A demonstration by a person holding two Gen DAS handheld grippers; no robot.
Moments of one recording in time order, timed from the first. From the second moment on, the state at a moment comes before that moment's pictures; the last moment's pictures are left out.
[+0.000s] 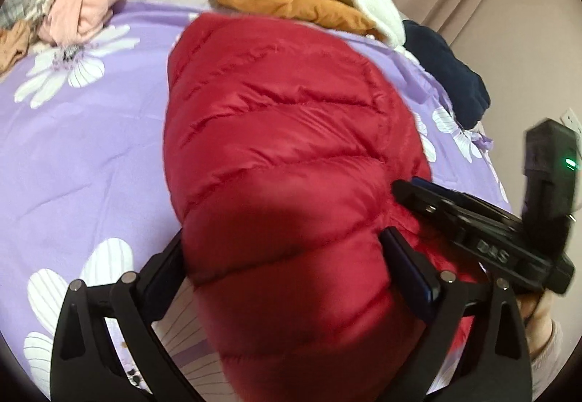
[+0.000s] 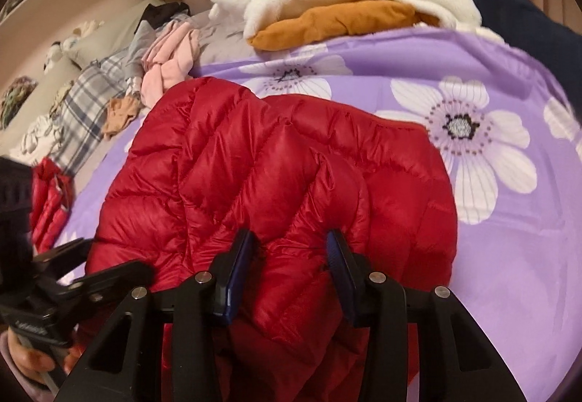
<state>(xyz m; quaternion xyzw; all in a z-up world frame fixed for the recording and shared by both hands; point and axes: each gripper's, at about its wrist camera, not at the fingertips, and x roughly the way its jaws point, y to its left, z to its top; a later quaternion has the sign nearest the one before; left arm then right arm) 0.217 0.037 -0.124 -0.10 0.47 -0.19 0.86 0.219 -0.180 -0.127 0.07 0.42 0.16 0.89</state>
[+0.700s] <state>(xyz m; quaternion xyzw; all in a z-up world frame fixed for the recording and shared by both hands) 0.173 0.018 -0.116 -0.01 0.44 -0.22 0.87 0.213 -0.190 -0.131 0.11 0.42 0.17 0.88</state>
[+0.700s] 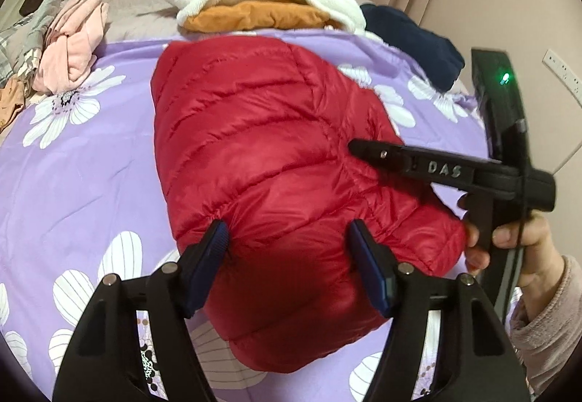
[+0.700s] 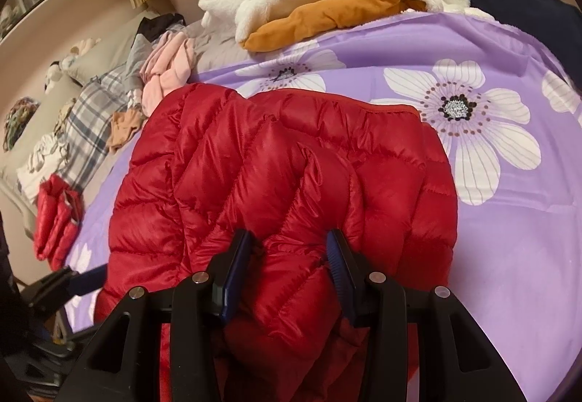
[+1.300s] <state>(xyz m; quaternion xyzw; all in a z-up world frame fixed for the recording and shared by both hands) 0.173 0.013 -0.123 -0.01 0.45 -0.21 0.87 0.190 -0.192 -0.110 0.11 0.40 0.18 0.89</state>
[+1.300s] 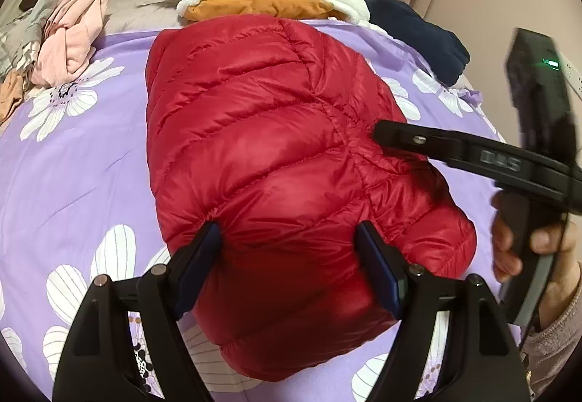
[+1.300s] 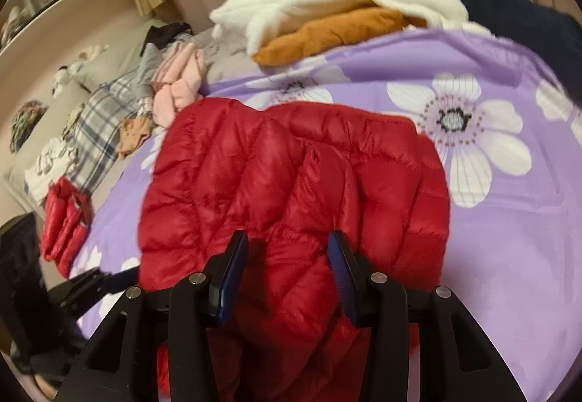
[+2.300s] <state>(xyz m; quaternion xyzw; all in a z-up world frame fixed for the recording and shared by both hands) 0.211 0.024 -0.096 -0.05 0.42 -0.22 0.88 0.157 -0.173 -0.142 0.04 0.42 0.19 0.89</state>
